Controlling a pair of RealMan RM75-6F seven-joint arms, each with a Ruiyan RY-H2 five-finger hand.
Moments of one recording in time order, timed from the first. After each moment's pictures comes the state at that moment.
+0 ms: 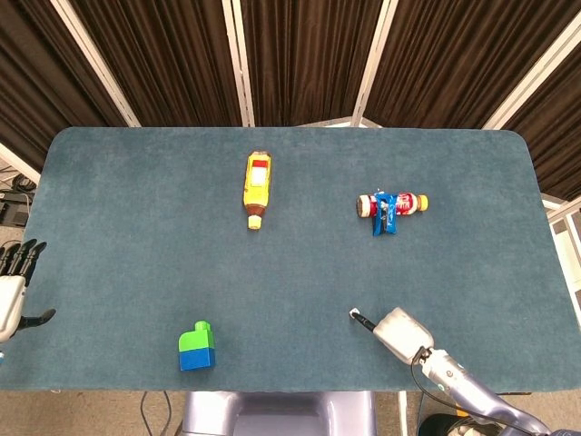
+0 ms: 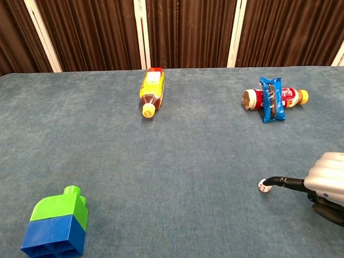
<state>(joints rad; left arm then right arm) -0.17 -1.01 -0.06 -1.76 1.30 1.34 0.23 0.48 -1.32 -0.08 -1.57 -1.63 0.88 -0.45</state>
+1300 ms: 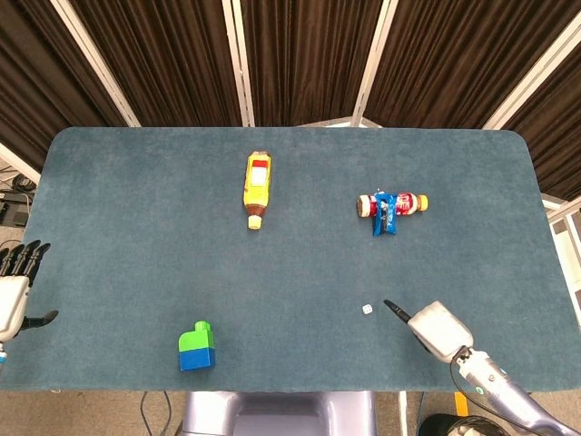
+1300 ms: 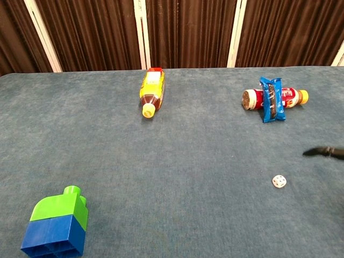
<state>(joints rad) -0.17 -1.00 -0.05 -1.78 1.29 1.33 0.24 0.42 -1.16 -0.14 -1.59 -1.69 1.09 -0.30</state>
